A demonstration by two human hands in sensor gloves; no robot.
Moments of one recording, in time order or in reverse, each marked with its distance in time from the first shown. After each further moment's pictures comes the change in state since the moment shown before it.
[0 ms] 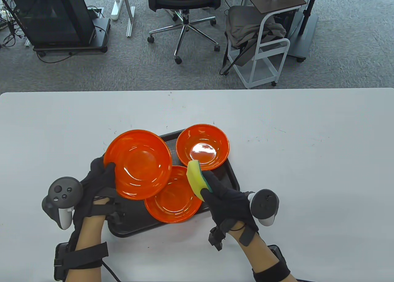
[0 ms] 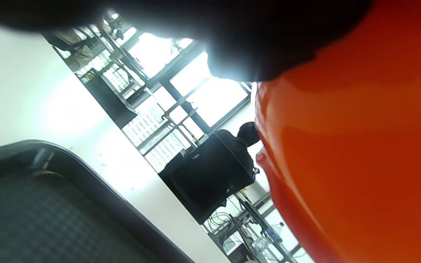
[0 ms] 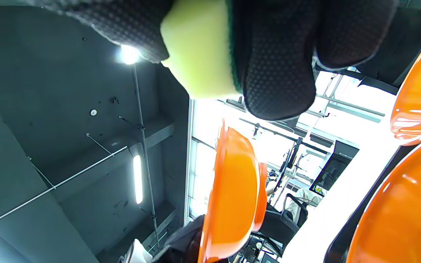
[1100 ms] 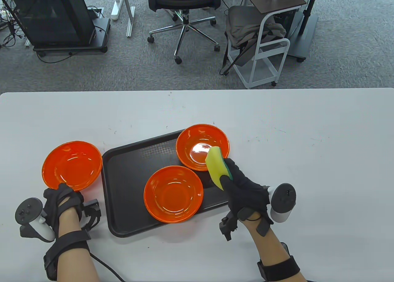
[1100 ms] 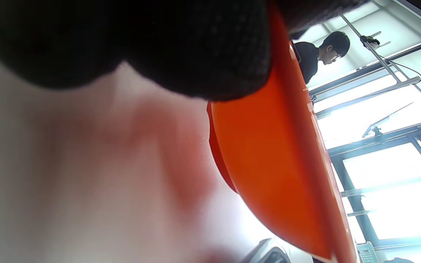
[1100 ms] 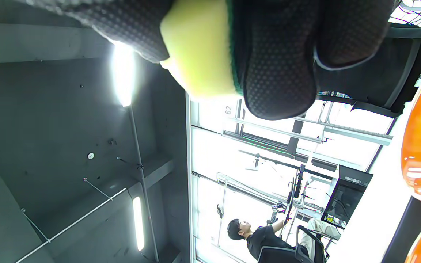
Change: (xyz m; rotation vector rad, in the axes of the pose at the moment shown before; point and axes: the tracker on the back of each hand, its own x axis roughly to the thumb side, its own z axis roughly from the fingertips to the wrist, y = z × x) left_hand -0.147 0.015 0.014 0.267 0.762 0.221; right_hand -0.004 -0.040 -0.003 -0.153 0.028 -0.089
